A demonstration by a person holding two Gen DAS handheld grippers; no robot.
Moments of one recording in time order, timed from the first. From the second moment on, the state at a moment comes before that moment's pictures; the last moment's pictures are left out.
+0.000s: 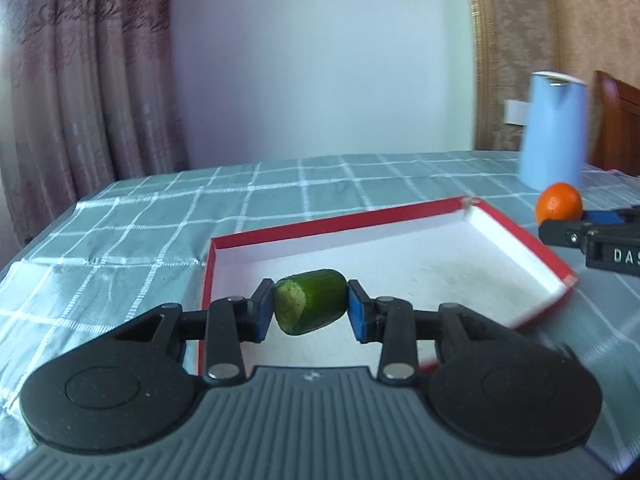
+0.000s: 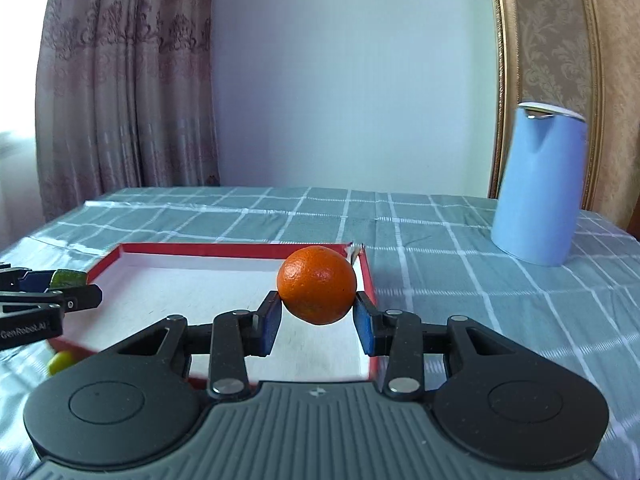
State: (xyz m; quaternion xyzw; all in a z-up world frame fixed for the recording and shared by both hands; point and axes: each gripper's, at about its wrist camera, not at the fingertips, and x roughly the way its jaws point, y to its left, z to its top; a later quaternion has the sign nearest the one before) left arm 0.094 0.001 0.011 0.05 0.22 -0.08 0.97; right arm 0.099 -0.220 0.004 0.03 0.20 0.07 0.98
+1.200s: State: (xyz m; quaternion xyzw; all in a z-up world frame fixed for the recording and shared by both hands) left arm 0.146 0.017 -0.013 0.01 0.27 -0.04 0.96; right arm 0.163 -0.197 -0.027 0.03 0.28 0.06 0.96
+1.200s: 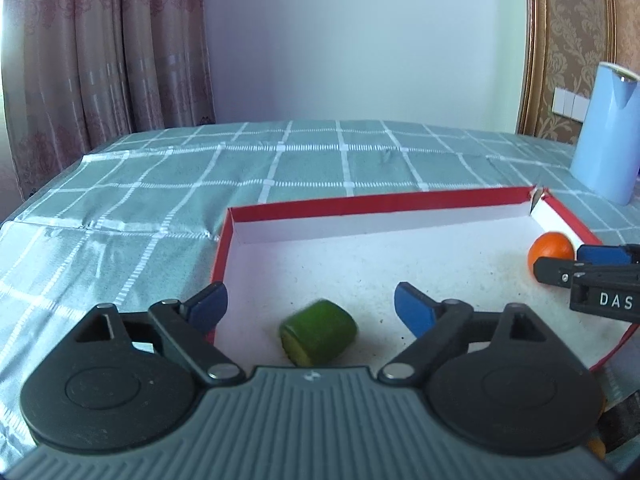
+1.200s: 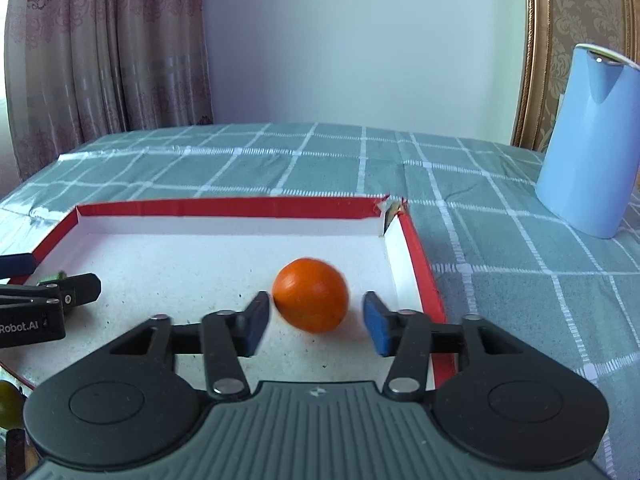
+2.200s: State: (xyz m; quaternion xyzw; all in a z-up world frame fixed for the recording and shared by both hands) left arm 0.077 0.050 -0.002 -0.02 0.19 -0.04 0.98; right arm 0.034 -0.224 -0.048 0.11 0.27 0.15 0.94
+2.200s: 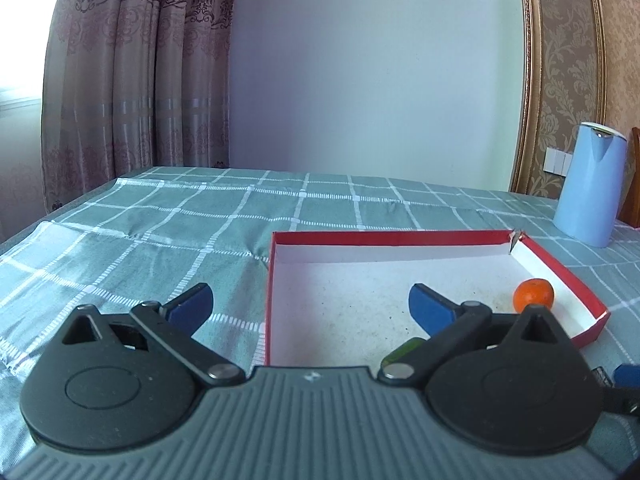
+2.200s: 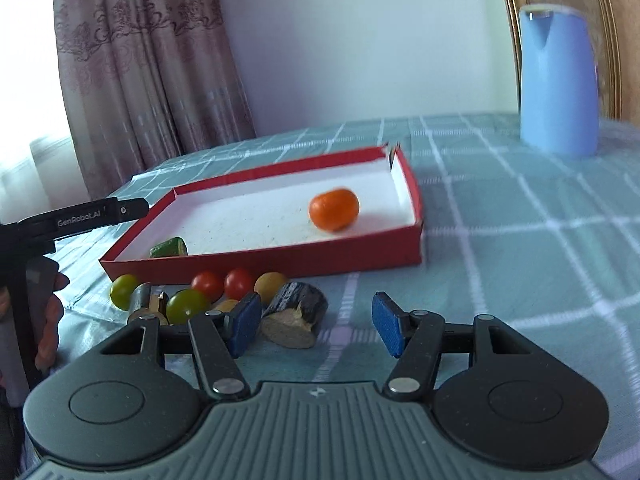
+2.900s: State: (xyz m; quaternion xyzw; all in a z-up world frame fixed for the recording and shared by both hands) left arm 0.057 0.046 -0.010 0.02 0.21 -0.07 0.98; right arm 0.036 -0.236 -0.047 0.06 0.28 0.05 0.96
